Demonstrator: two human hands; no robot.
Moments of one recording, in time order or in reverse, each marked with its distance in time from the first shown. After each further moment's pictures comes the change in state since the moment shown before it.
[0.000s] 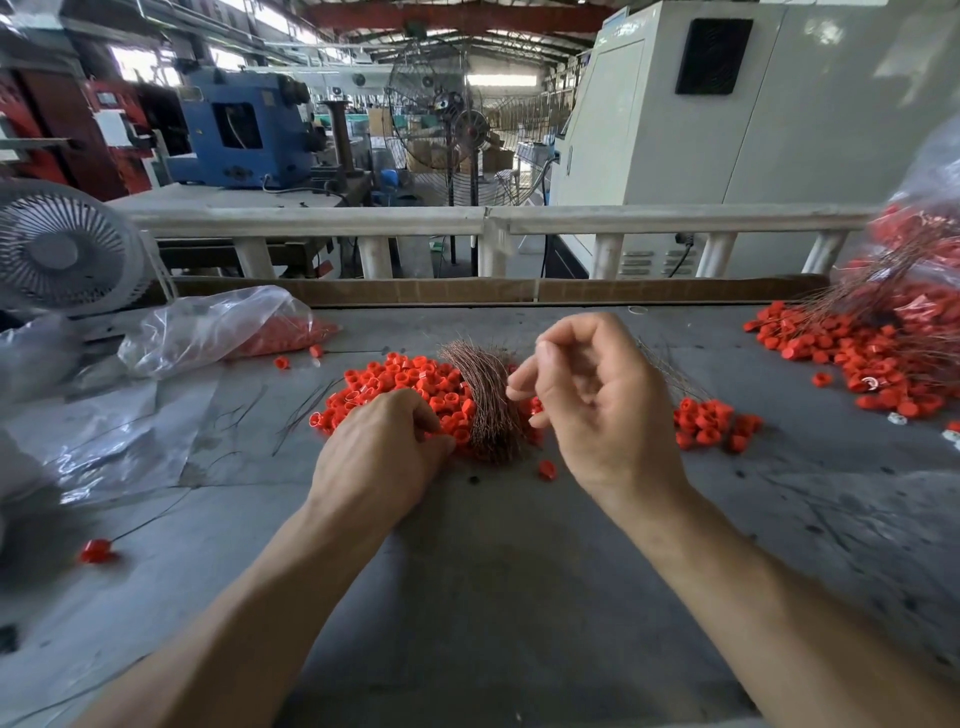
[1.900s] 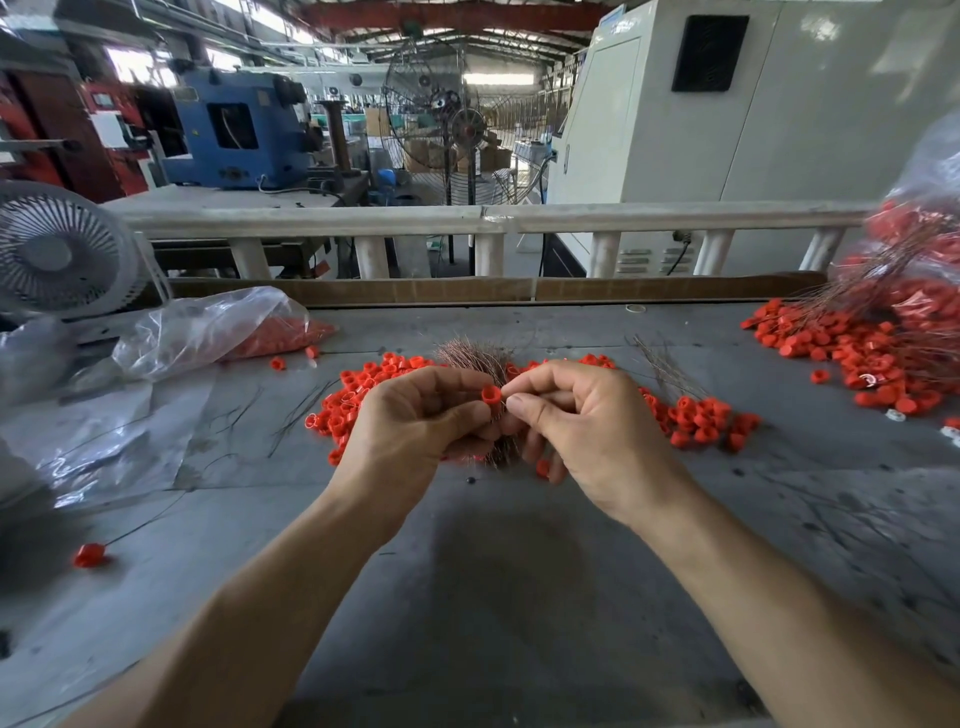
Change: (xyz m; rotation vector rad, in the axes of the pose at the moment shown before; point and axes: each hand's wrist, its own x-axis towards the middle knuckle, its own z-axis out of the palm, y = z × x) left_hand -0.011 0.032 -0.008 -1.151 -0.224 -0.008; right_hand -0.004 0.005 -0.009 -0.010 -0.242 0.394
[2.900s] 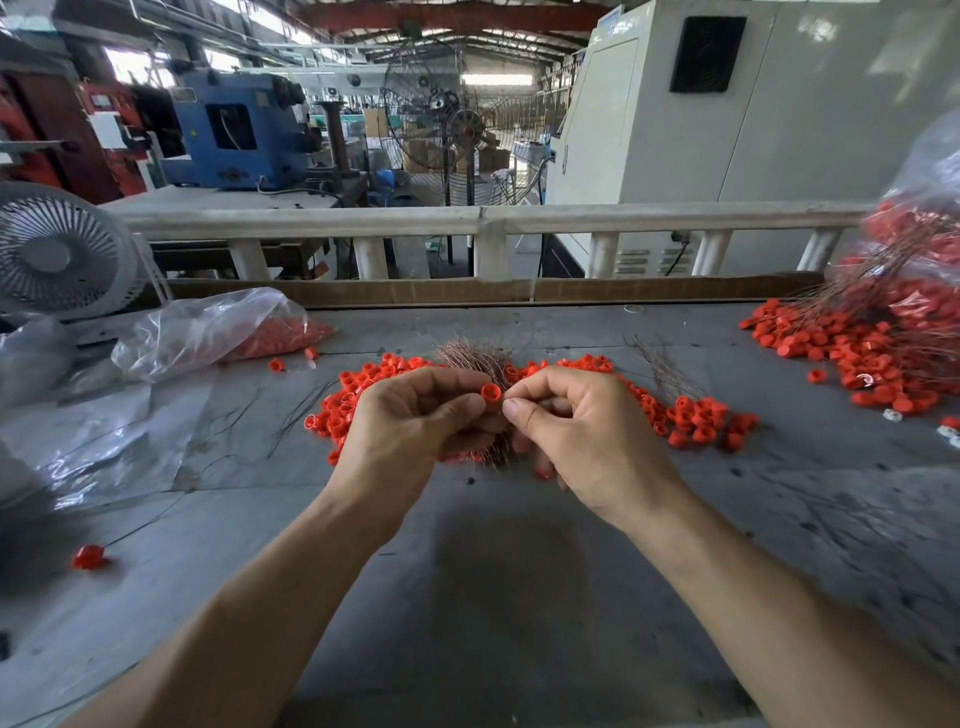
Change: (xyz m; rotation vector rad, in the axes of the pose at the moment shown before) left_hand 0.002 0.000 0.000 -0.039 0.026 -0.022; right_hand -0.003 -0.005 0.003 -0.059 0.020 0.023
